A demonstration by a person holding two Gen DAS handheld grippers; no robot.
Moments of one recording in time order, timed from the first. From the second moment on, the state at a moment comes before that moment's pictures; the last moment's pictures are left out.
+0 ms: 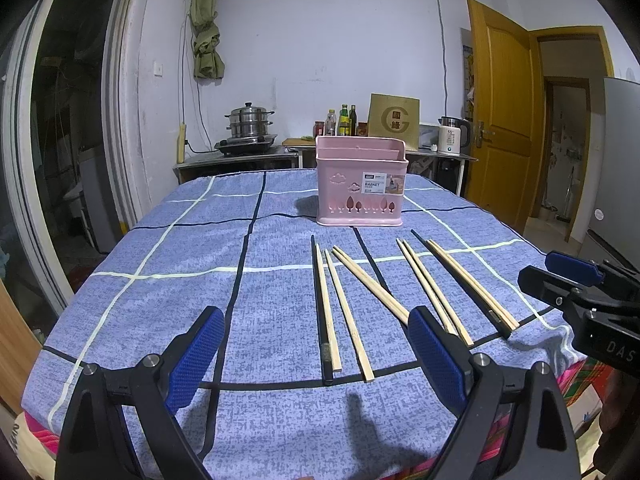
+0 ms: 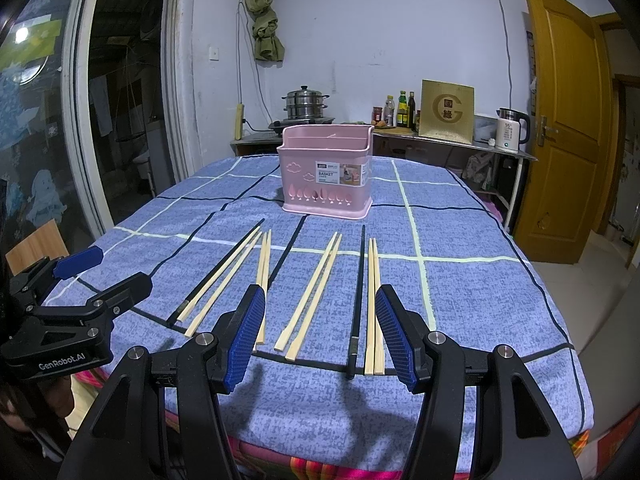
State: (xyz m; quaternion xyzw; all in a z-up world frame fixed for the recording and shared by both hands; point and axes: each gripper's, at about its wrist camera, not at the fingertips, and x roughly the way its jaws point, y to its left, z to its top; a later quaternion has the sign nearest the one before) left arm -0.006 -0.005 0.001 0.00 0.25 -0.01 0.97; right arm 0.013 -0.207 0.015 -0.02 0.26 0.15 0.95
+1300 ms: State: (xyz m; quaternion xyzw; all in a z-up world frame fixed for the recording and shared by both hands) left arm 0.180 0.043 -0.035 -0.02 0.42 -0.06 0.90; right arm 0.138 -0.198 -0.012 0.01 0.39 0.16 0.91
